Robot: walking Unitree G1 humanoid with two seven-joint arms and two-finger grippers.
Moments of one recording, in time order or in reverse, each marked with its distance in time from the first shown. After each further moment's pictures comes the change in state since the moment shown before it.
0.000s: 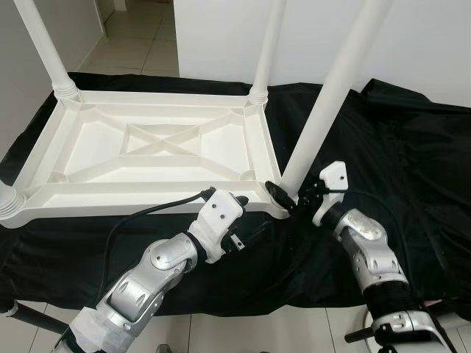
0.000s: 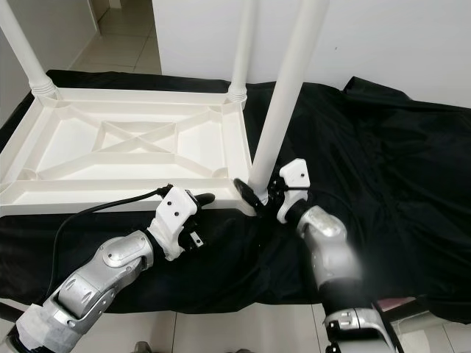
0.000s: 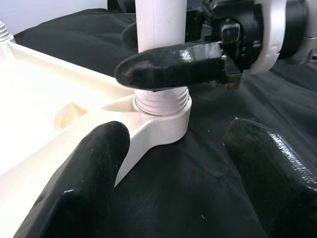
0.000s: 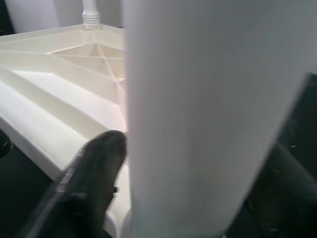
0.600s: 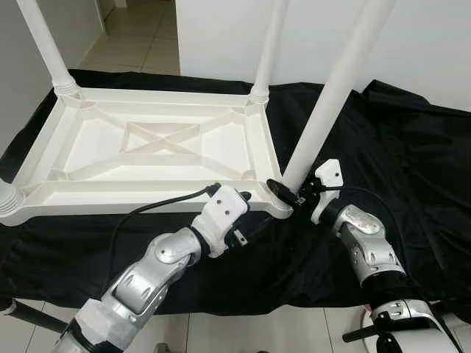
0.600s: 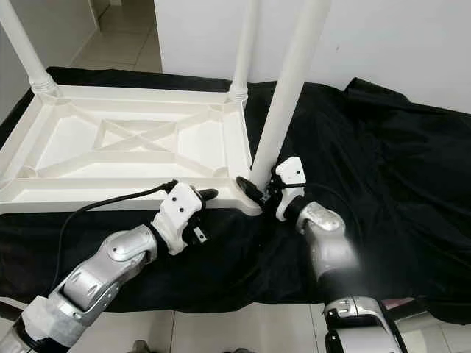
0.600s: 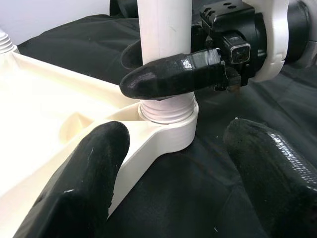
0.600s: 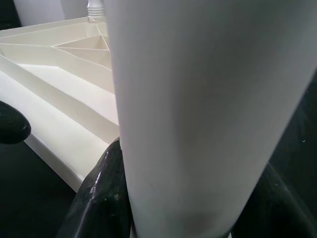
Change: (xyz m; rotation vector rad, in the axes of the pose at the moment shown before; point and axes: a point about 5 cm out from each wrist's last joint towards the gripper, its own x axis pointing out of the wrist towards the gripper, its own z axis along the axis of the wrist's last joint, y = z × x) left arm 0.010 0.003 0.004 0.051 -0.010 -0.004; right arm 0.003 -0.004 -0.003 0.022 0.018 -0.004
